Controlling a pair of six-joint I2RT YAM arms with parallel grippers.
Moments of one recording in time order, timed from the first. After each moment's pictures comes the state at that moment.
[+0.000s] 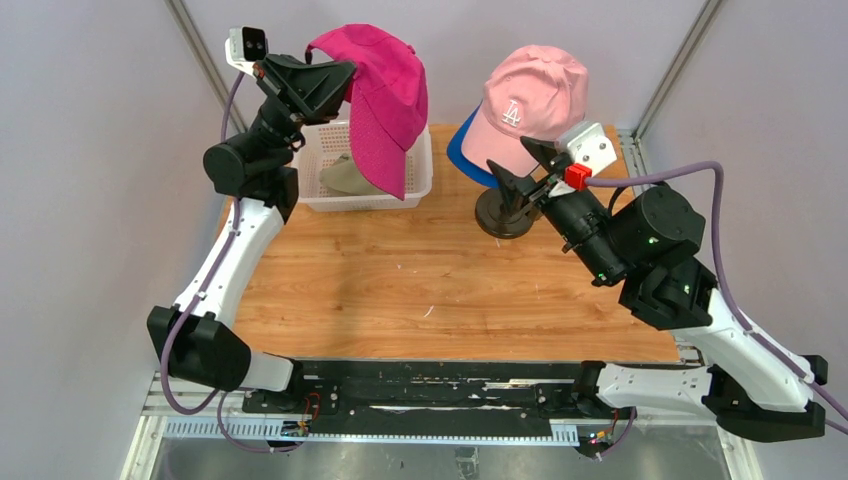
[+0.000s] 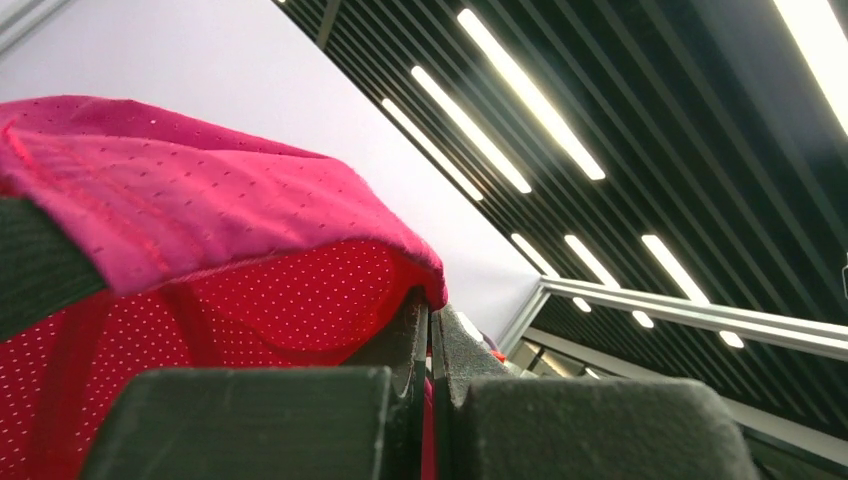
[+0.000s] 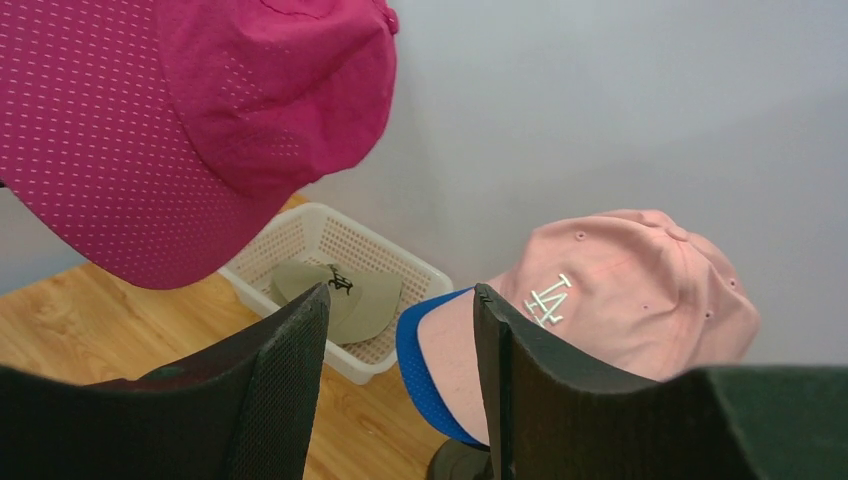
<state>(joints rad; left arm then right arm) -0.22 1.38 1.38 1.11 0.58 -1.85 1.11 0.99 1.50 -0.25 0.46 -0.37</state>
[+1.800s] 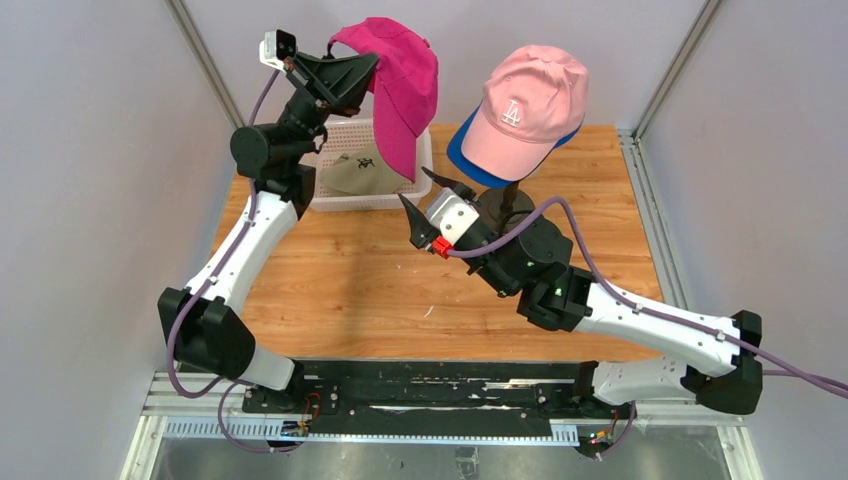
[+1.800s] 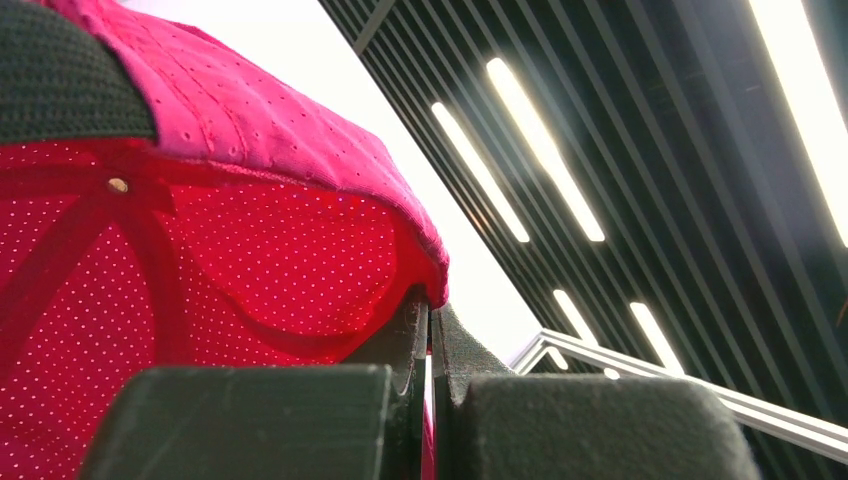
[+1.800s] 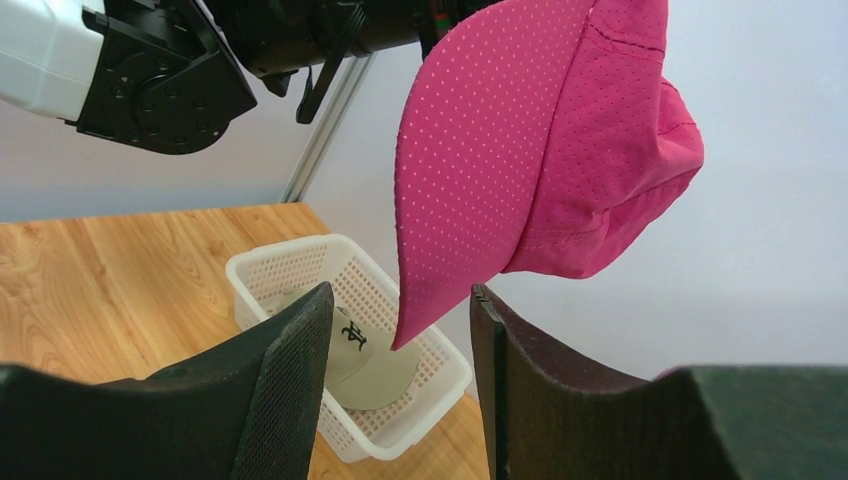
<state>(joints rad) -0.28 1.45 1.39 0.99 0.50 -1.85 1.23 1.17 1.19 0.29 0.32 -0.68</state>
